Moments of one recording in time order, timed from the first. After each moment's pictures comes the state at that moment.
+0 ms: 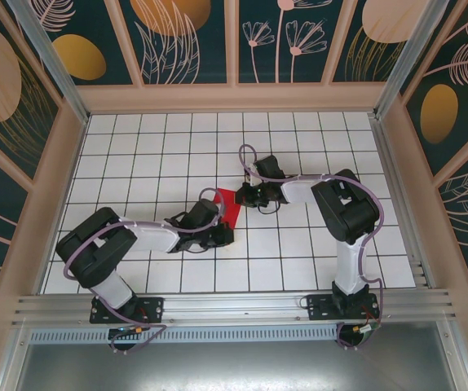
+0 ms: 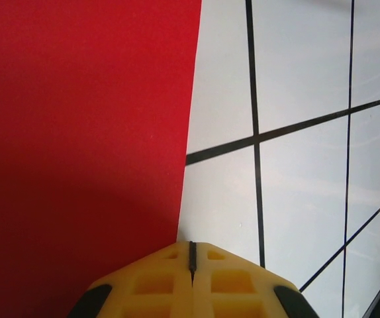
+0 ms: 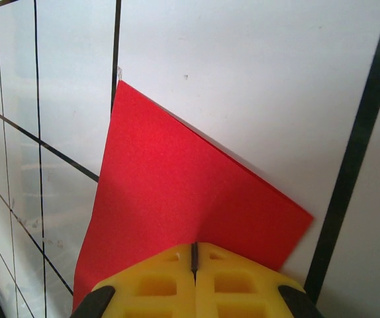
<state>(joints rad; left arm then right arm) -0.81 1.63 0.58 0.19 0.31 -0.92 0.56 1.98 1.06 -0.02 -0.53 0.60</state>
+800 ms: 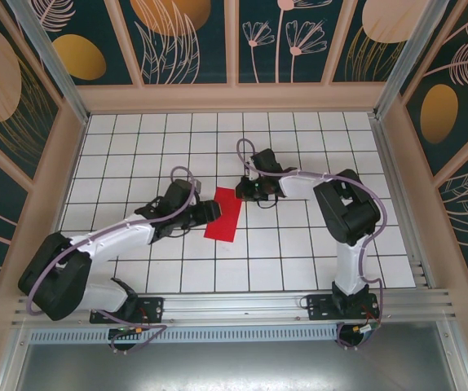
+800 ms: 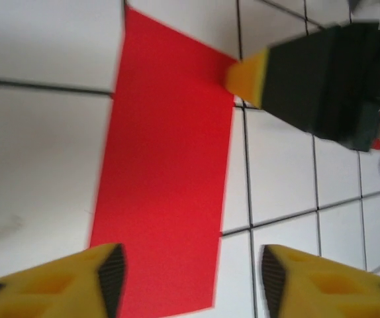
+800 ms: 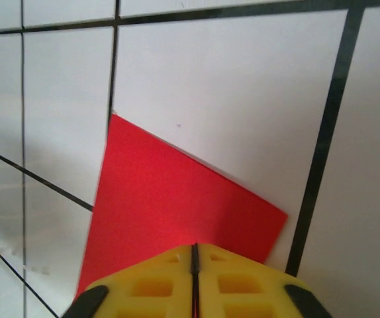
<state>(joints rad) -0.62 1.34 0.67 -0.12 0.16 -0.81 0.58 1.94 1.16 -0.17 -0.38 0.58</state>
